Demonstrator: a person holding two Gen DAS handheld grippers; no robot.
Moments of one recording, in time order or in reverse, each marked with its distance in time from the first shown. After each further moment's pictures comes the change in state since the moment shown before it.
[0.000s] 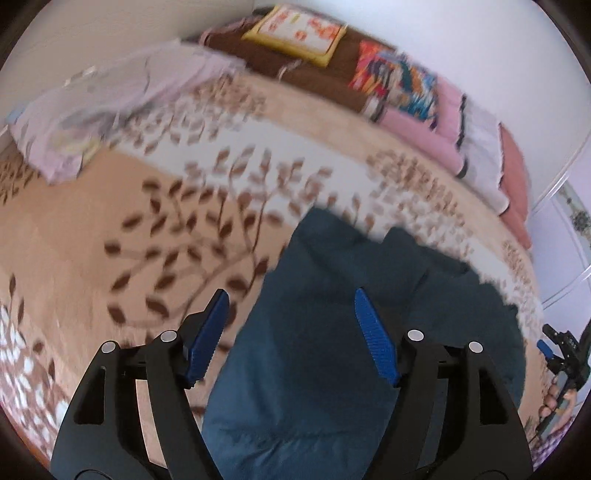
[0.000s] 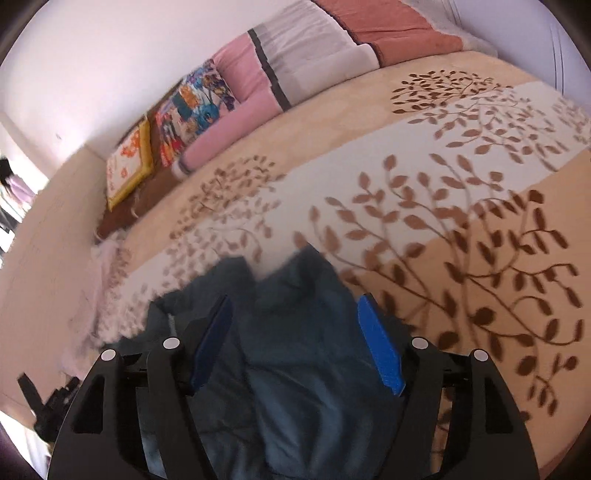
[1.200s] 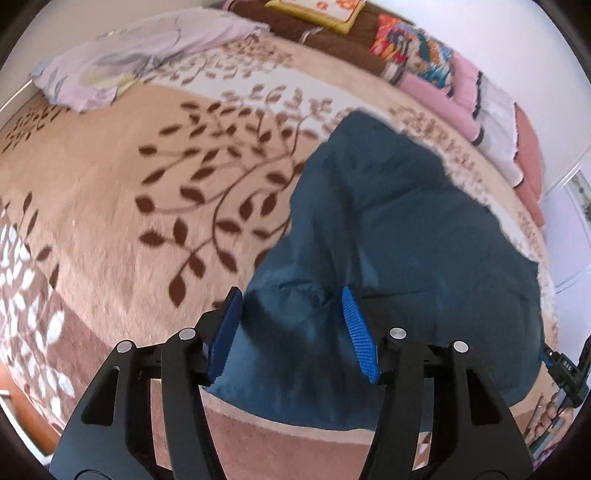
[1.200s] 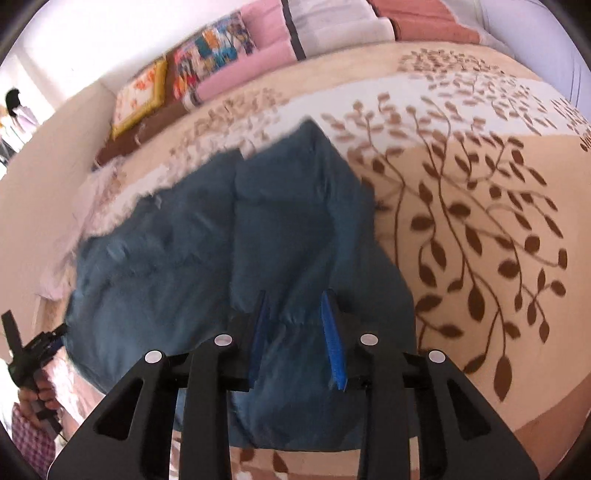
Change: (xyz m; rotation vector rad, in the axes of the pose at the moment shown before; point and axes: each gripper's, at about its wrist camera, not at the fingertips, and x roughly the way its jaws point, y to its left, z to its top) left arm -0.003 0.027 -0.086 -0.020 0.080 0.061; right arm -0.010 -0.009 -0.103 -0.148 0.135 -0.043
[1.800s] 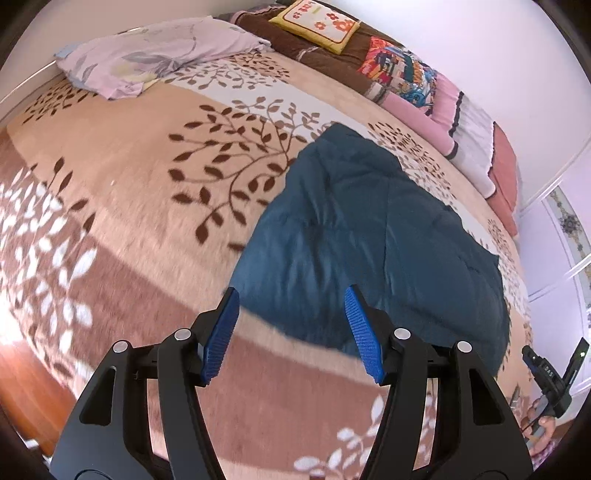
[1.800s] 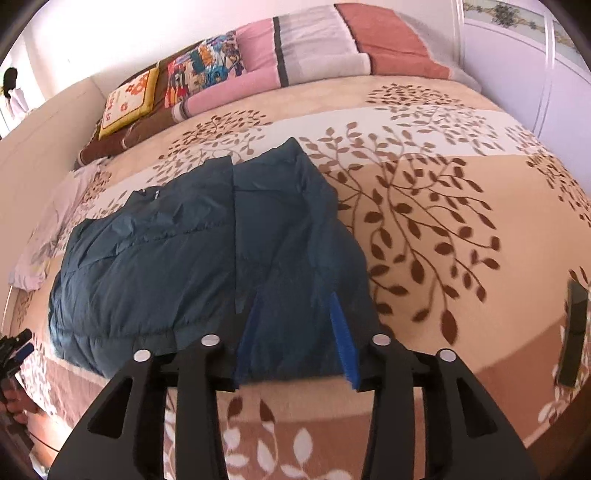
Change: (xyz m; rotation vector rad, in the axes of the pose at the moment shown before) left arm -0.082 0.021 -0.059 -0.049 -0.060 -0.107; right arm -0.075 0.018 -0.052 -0.040 -0.139 -0.134
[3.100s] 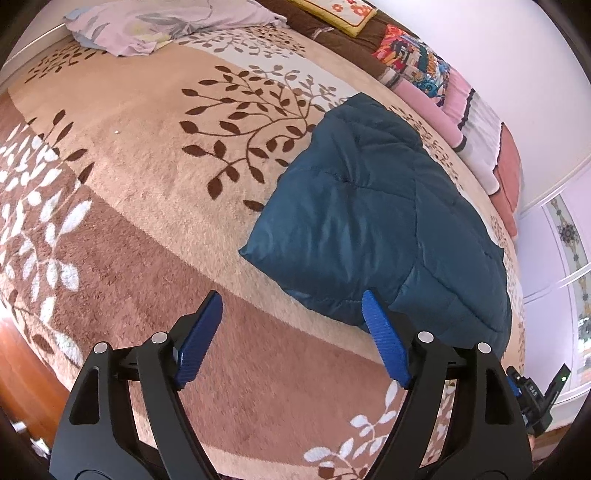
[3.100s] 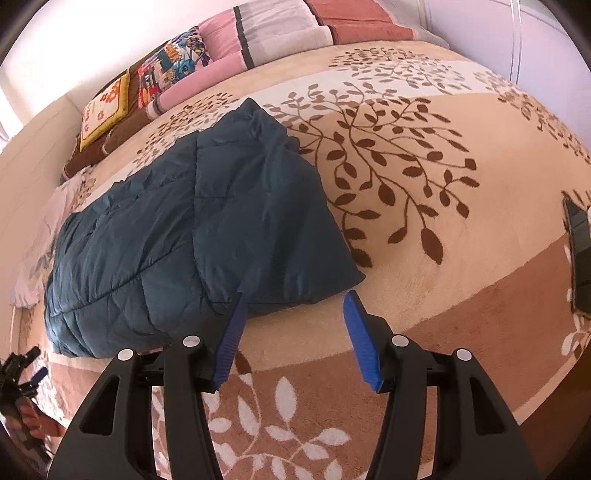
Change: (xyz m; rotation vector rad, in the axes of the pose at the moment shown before) left arm 0.030 0.025 -0.017 -0.058 0.070 -0.024; right arm 0.008 -0.033 -0.051 0.146 0.065 0.002
